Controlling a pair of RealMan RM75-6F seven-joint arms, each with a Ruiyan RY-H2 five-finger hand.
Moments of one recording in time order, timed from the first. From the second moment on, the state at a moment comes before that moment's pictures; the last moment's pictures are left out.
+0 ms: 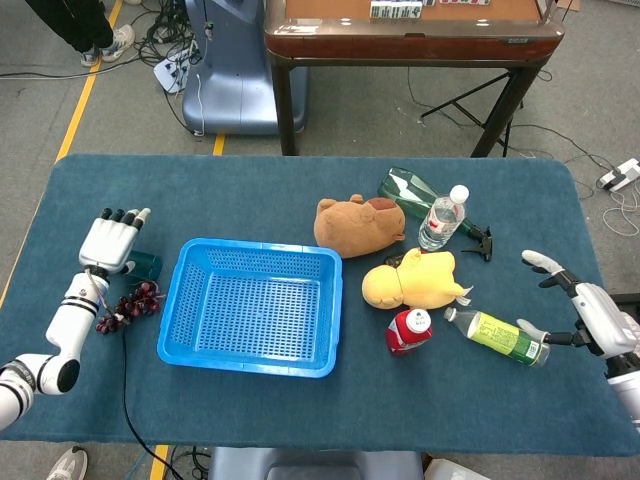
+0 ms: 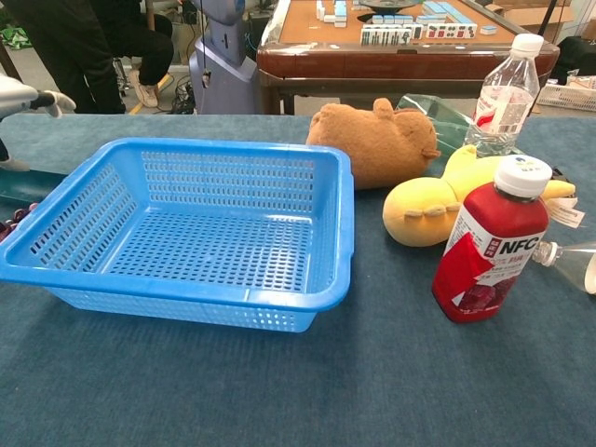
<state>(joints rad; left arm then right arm) -0.74 -1.38 -0.16 -1.06 1.11 0.83 0.42 0.26 -0.87 0.04 -1.65 -1.57 1.30 0.76</state>
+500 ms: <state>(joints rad) -0.54 -1.17 -0.21 -1.55 1.10 1.14 0.29 0.23 -0.87 0.04 -1.66 -1.54 1.33 0.56</state>
